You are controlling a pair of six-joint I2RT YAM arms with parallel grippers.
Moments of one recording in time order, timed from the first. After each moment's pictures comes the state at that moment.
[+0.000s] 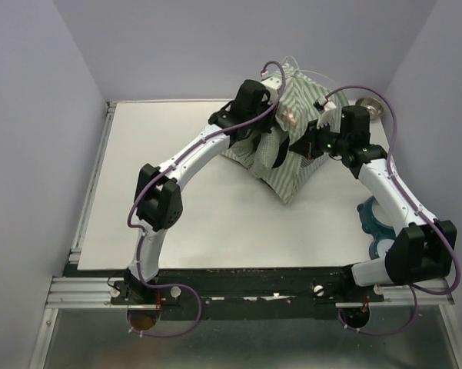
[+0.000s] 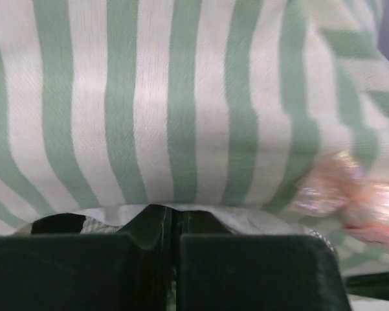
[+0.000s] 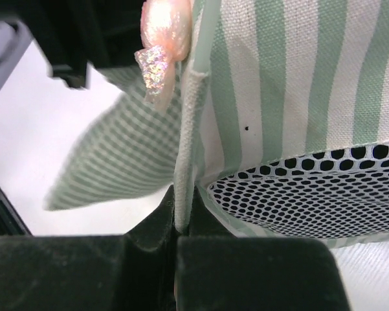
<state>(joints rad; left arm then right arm) -0.66 2.12 2.14 -0.48 0.10 -0.11 0.17 1.40 1.17 -0.29 -0.62 0.06</state>
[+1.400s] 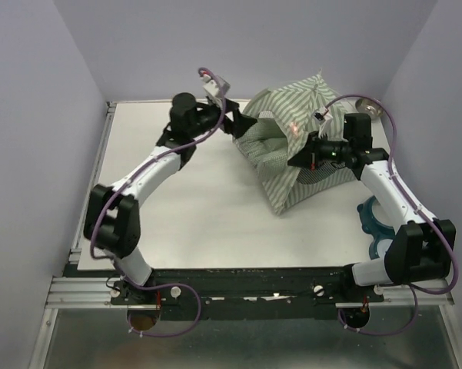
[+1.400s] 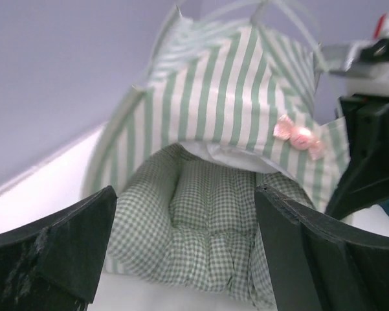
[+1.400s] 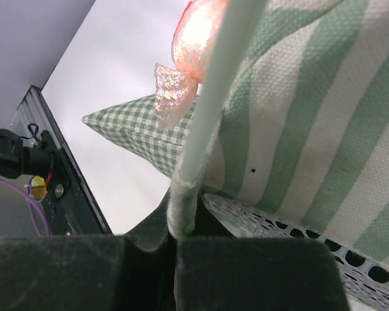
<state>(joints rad) -0.45 1.74 1.33 0.43 0.57 -0.18 0.12 1.40 1.13 -0.39 -0.89 0.03</state>
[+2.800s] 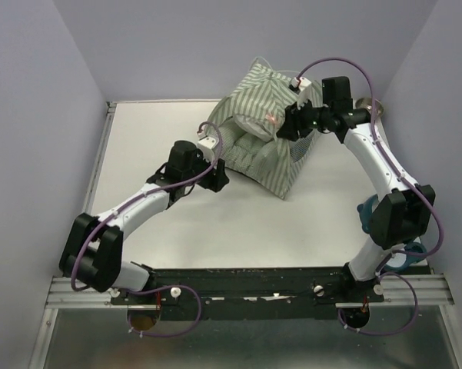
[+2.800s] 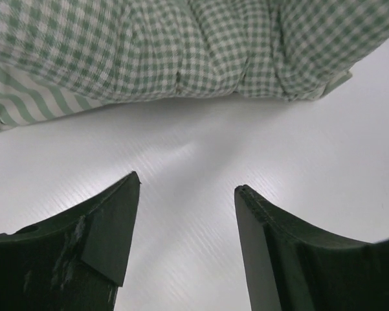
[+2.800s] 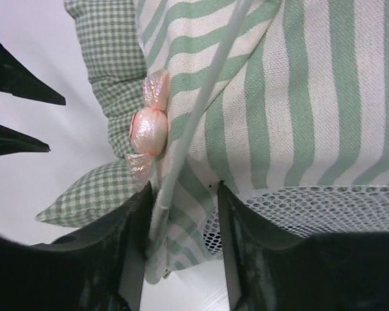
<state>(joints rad) -0.45 1.35 0.83 0.01 0.35 -0.09 0.23 1.68 1.62 -0.61 -0.62 -0.29</state>
